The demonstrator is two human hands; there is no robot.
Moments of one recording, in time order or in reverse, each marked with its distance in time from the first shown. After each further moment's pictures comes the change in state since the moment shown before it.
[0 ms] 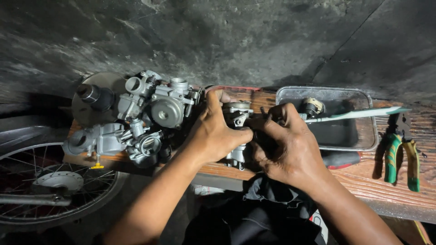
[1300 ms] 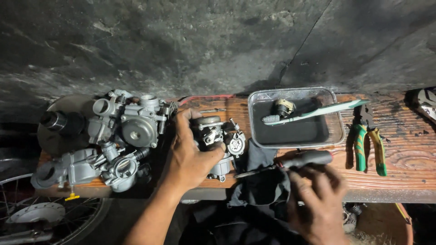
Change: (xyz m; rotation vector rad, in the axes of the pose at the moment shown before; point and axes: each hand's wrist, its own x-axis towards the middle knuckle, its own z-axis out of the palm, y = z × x) left_hand 0.002 -0.032 0.026 -0.133 0.170 0.211; right_hand -0.154 0.052 -0.007 -0.517 0.279 0.078
